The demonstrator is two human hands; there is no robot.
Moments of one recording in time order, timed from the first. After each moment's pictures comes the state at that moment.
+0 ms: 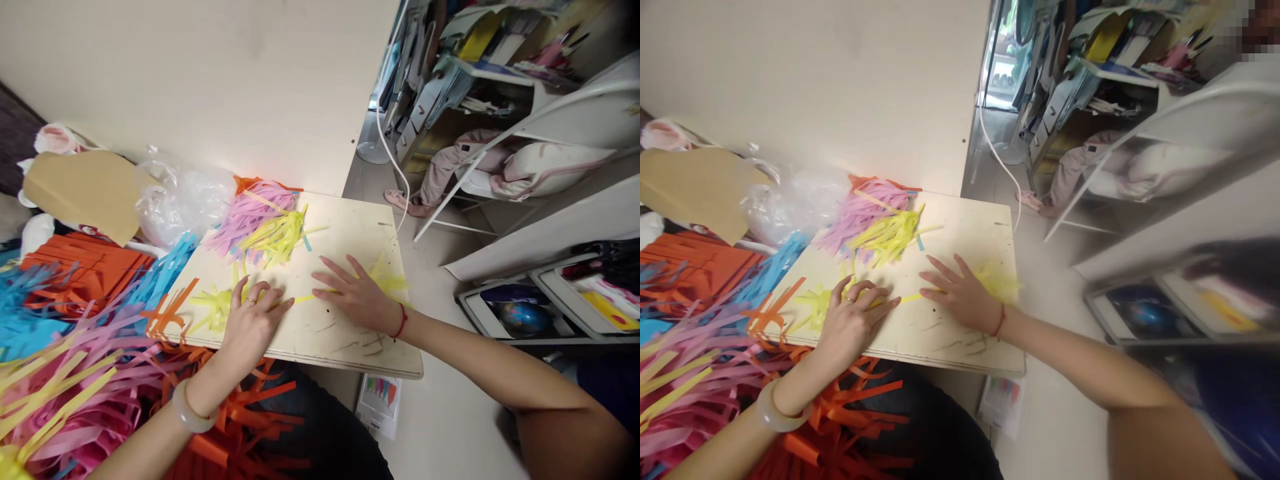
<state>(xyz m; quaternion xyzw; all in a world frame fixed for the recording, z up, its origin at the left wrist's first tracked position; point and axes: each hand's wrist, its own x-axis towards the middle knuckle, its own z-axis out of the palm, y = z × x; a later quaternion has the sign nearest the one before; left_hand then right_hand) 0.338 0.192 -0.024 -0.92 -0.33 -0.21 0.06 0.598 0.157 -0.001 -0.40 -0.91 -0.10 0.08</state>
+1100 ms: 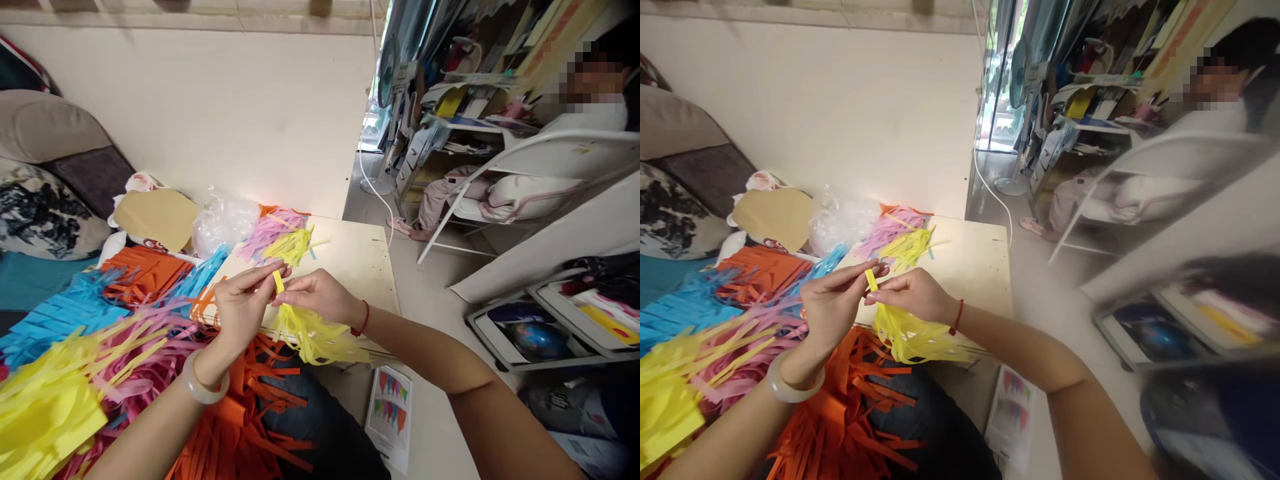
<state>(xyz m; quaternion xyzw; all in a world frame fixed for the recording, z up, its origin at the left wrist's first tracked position) 0.343 0.164 0.058 -0.64 -0.37 -0.61 -0.29 0.500 0.150 0.074 -0.34 -0.68 0.51 0.40</state>
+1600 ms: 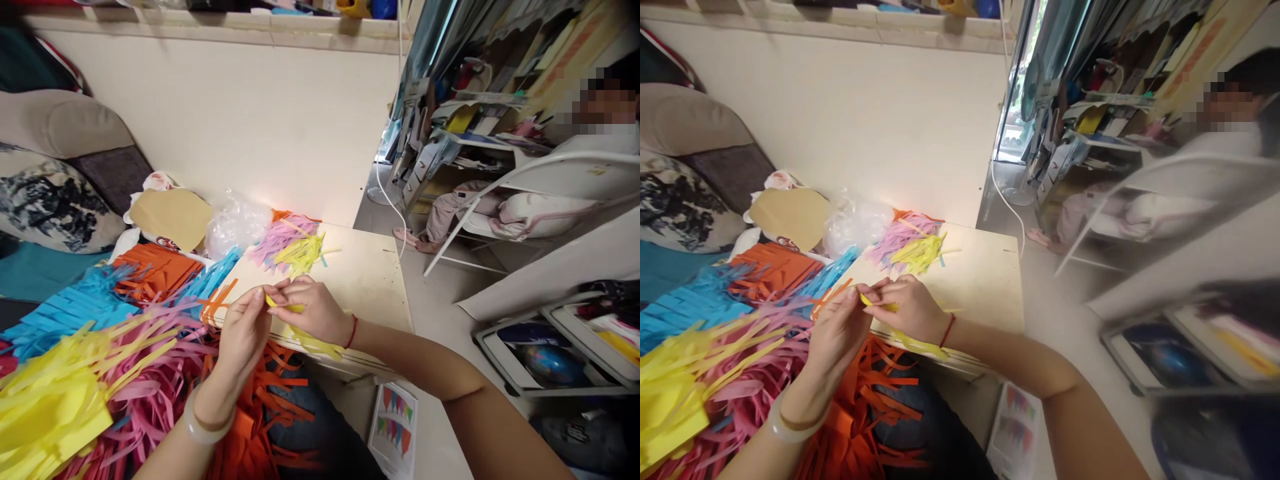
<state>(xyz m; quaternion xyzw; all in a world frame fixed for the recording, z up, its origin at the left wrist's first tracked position) 0.328 0.154 0.038 -0.40 -0.26 -0.62 -0.63 0.467 0.163 0.052 -0.35 -0.83 0.18 0.41</state>
